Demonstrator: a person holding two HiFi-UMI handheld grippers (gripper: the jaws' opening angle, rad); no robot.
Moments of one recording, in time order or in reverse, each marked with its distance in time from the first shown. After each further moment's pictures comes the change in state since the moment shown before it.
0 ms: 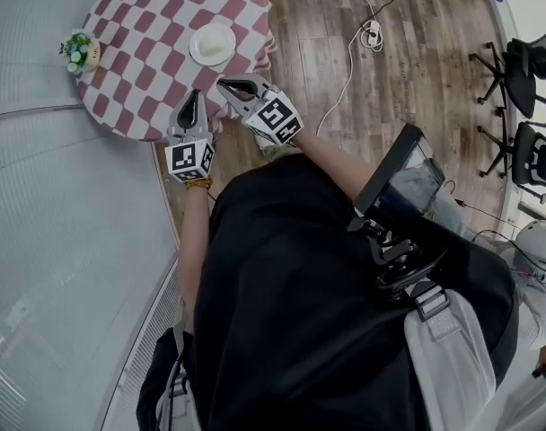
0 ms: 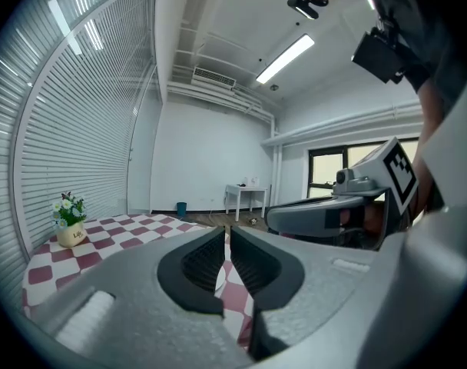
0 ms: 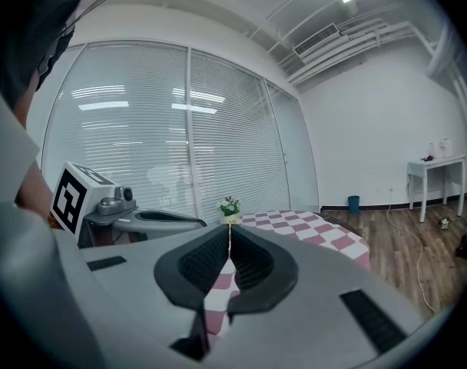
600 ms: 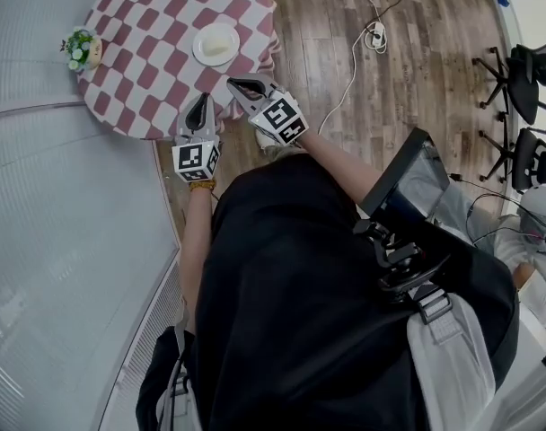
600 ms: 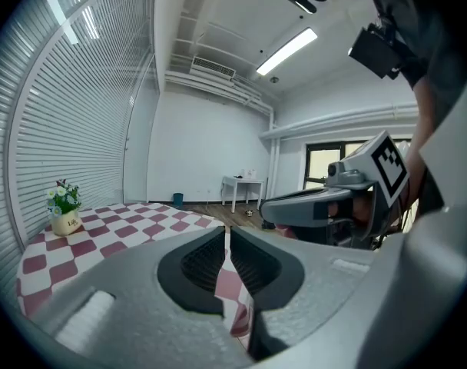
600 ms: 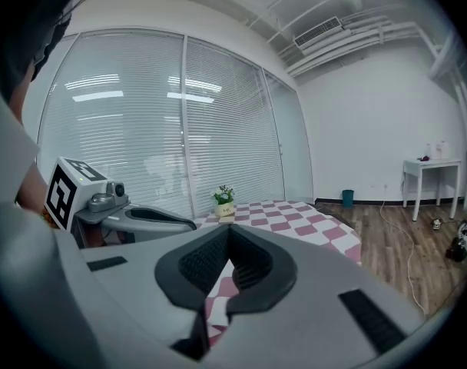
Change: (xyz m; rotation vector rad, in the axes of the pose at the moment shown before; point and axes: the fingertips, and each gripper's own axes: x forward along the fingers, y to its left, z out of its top) left arm 0.001 -0.012 -0.029 -0.007 0.052 -0.034; right arm -0.005 -0.014 -0.028 -0.023 0.081 -0.044
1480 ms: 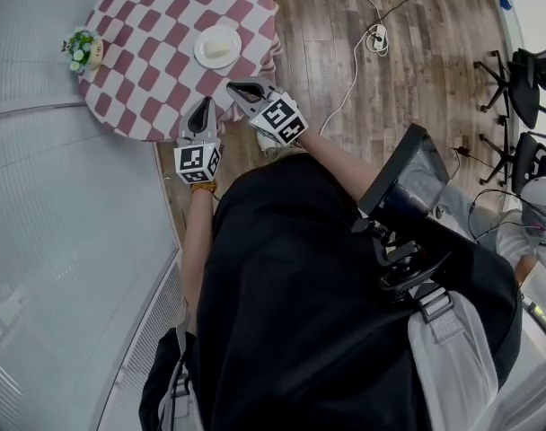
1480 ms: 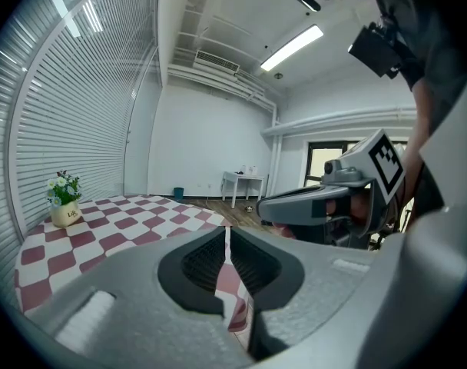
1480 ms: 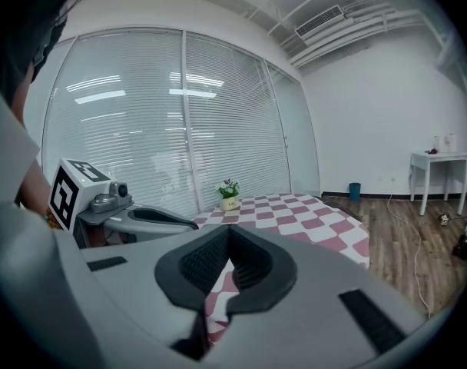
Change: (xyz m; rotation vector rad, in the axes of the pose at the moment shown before) left arm -0.005 -0.004 -0.013 -0.014 0.022 -0.007; right arm 0.001 0.010 -0.006 0.011 0.016 0.047
